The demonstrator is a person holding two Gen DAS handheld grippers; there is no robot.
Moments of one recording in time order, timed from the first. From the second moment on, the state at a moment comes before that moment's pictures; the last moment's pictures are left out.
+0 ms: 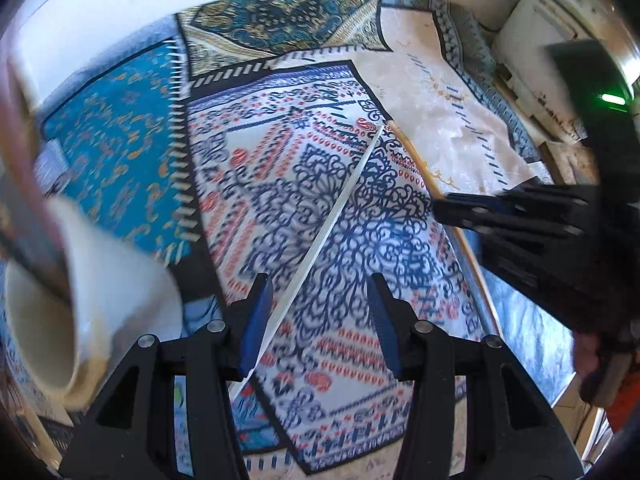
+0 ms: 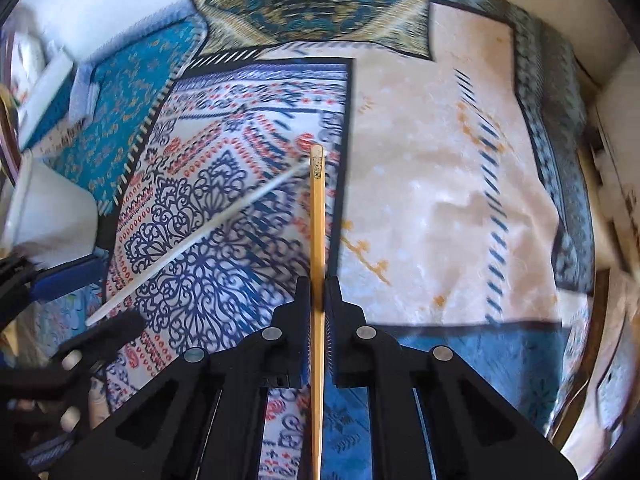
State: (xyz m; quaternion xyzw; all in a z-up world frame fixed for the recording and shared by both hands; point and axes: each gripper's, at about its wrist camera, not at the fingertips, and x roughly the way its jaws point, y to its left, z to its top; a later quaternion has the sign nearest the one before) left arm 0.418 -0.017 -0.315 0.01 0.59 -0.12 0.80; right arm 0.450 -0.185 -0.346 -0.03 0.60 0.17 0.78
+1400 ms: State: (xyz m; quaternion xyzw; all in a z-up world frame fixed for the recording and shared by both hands) left arm 0.463 -0.108 -0.346 0.10 0.62 -0.15 0.77; right arm 0.422 -0.259 -0.261 0.07 0.51 0.15 0.84
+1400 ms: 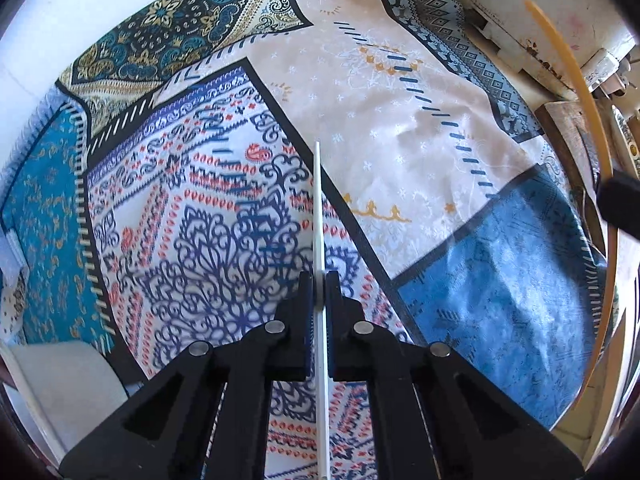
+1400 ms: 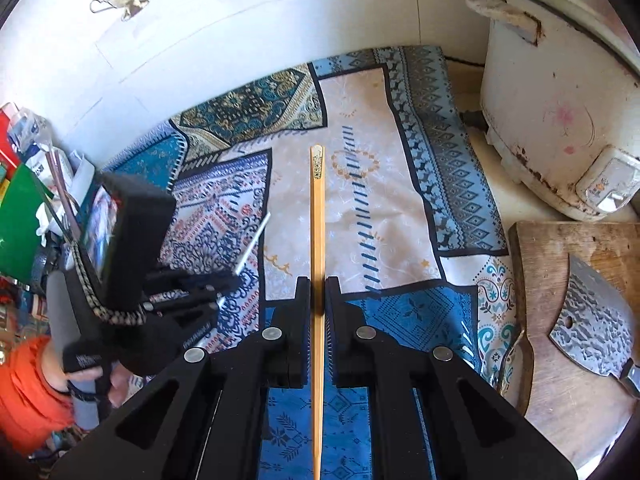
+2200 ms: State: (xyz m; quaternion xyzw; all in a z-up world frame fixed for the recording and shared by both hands) left arm 0.367 -0.027 -0.203 0.02 0.48 -0.11 0.87; right arm 0.404 -0.183 -0.179 0.03 0.42 0.21 0.88
